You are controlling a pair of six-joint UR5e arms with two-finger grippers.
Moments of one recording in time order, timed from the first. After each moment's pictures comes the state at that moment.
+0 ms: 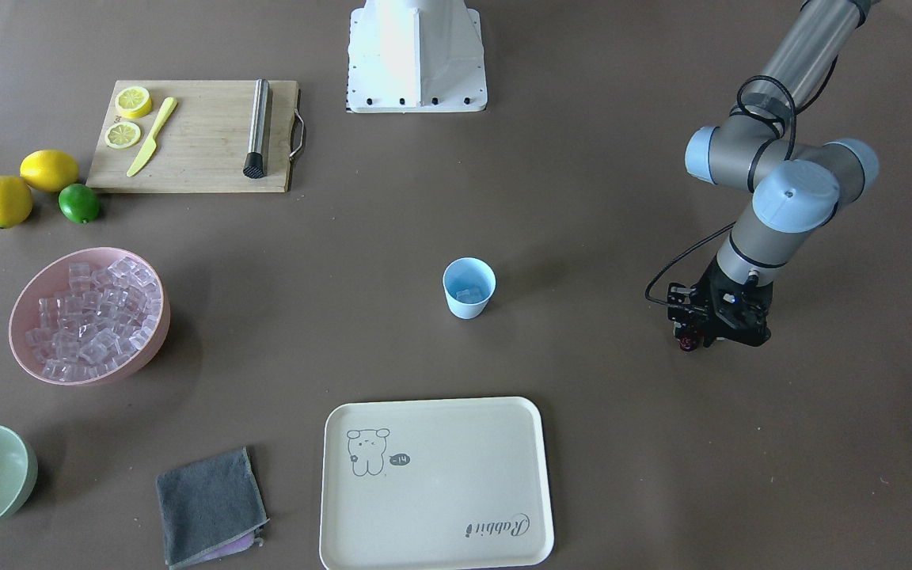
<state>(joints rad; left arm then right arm) -0.85 -1.91 -1.42 -2.12 -1.96 -0.56 1.40 -1.66 1.79 -1.38 2.33 -0.18</state>
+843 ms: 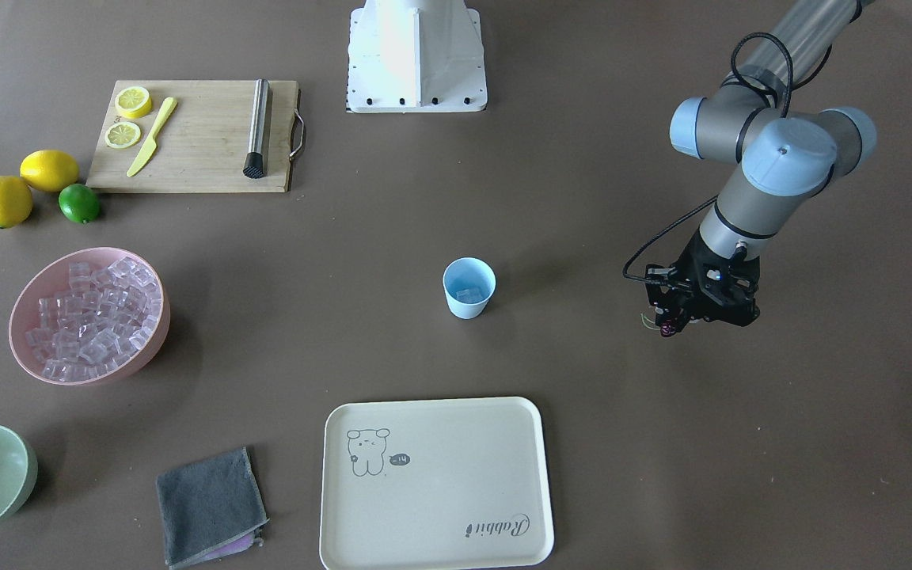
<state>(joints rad) -0.86 -1.98 -1.63 -1.91 -2.00 -0.63 1.40 -1.66 1.79 -1.38 2.32 -0.18</state>
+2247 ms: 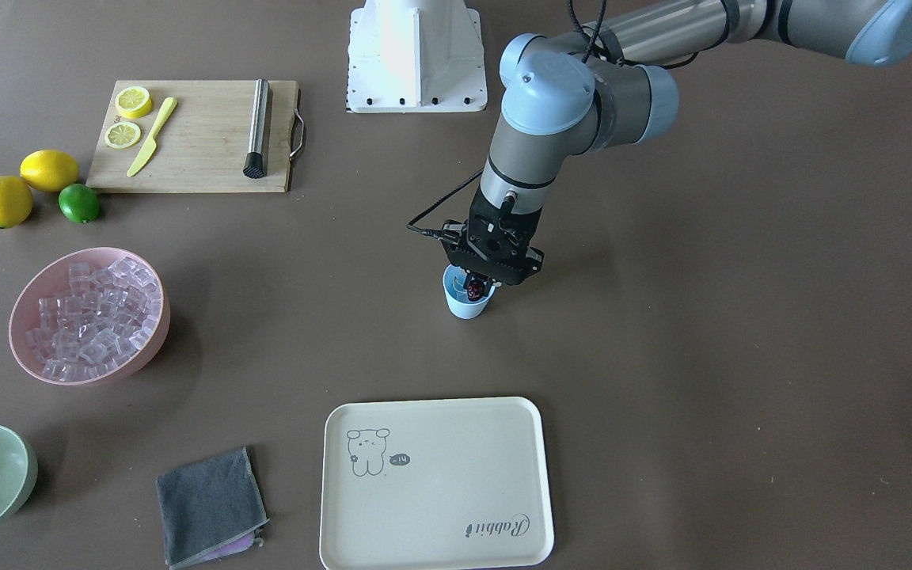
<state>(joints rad) -0.65 -2.34 -1.55 -1.76 -1.90 -0.82 1.40 -1.66 1.79 -1.38 2.33 -0.18</state>
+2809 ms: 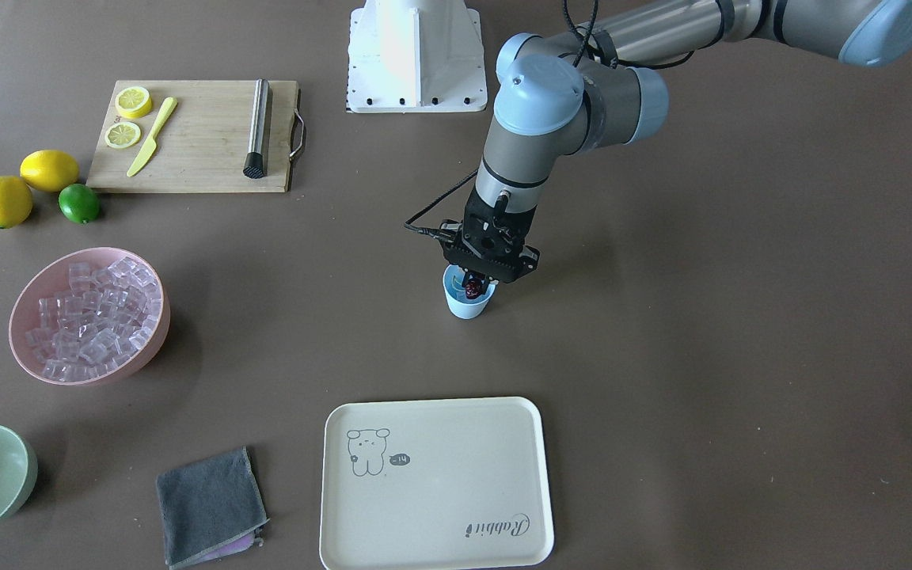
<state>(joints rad) -0.64 -2.33 -1.55 -1.76 -1.88 -0.82 1.40 -1.66 1.79 -1.38 2.33 -0.18</state>
